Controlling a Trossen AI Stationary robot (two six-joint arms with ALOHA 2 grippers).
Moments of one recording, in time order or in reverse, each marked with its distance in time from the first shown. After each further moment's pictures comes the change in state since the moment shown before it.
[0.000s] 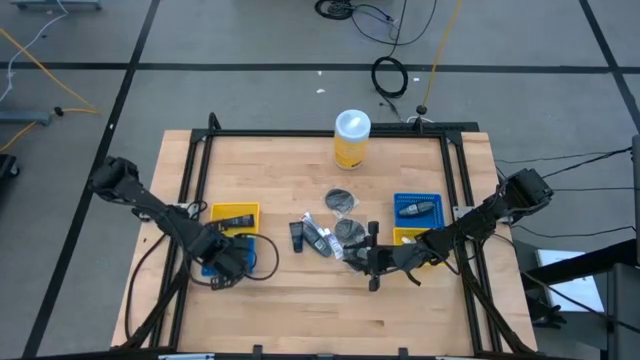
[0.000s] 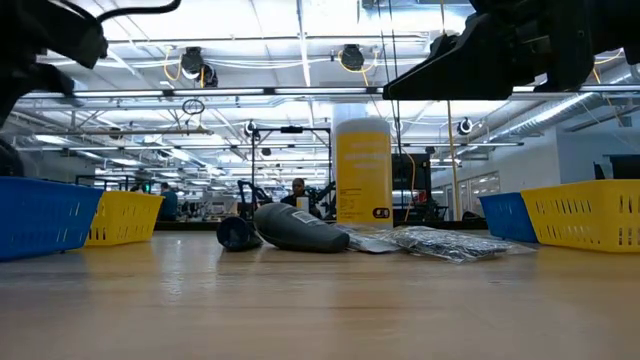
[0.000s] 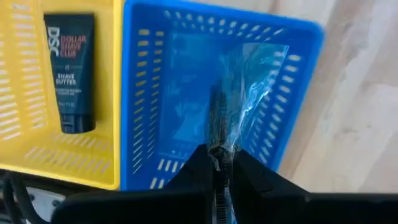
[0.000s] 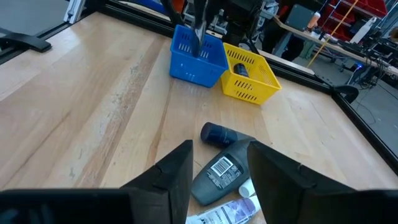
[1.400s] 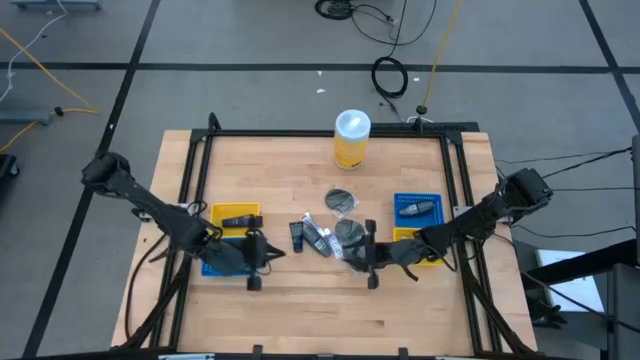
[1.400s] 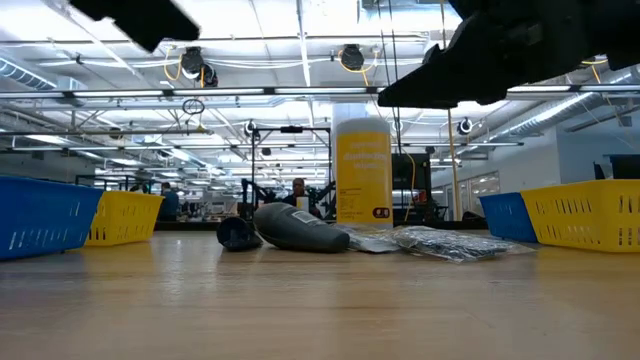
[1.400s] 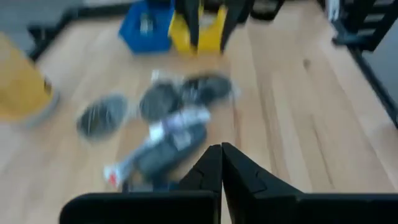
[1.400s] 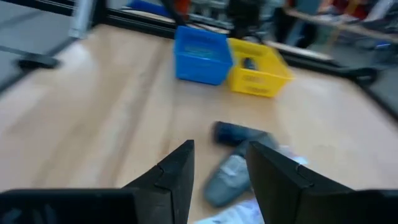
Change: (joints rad) left arm 0.007 -0.138 -0.184 1.071 -0.532 0.540; right arm -0.040 0.000 0.000 -0.003 -0.087 0.108
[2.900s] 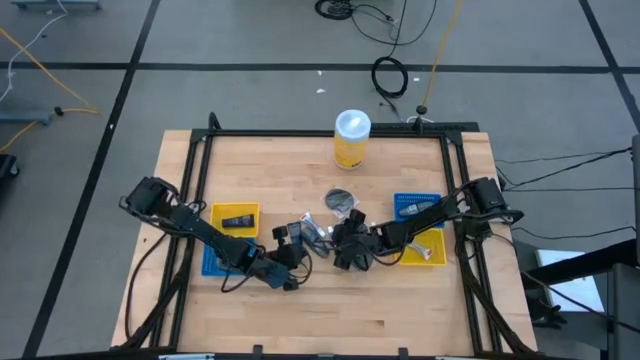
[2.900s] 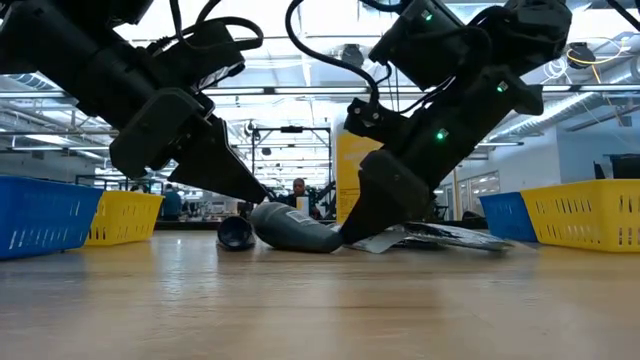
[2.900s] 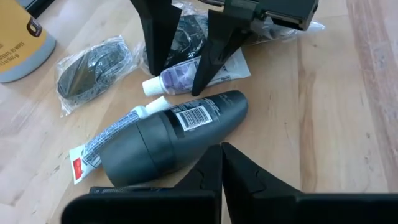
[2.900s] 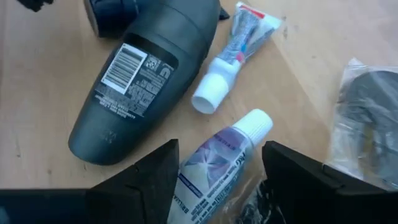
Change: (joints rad) left arm 0.100 0.524 -0.001 0.348 -0.103 -0.053; right arm -0.193 0.359 0.309 -0.529 0.015 0.403
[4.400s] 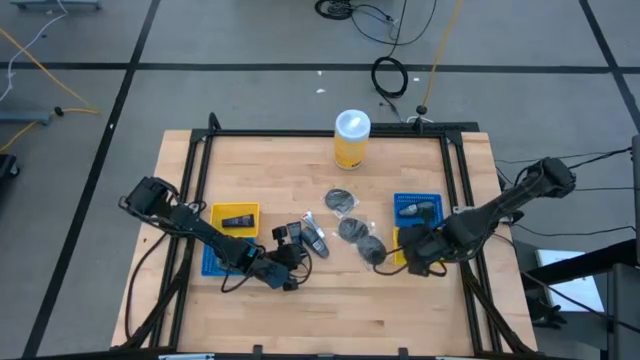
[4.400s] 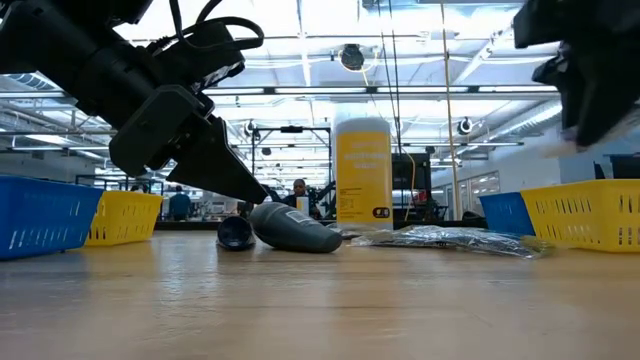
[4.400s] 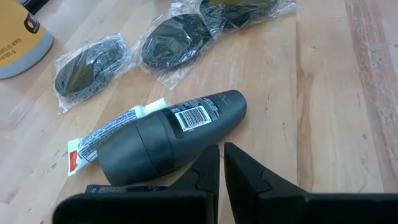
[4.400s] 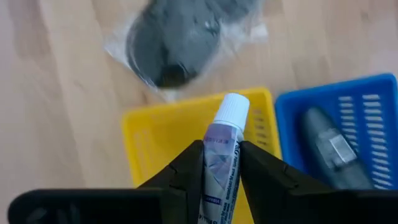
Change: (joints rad) left arm -0.001 0.000 0.000 -0.001 0.006 -0.017; right arm 0.276 -0.664 -0.006 -1.147 -0.149 0.326
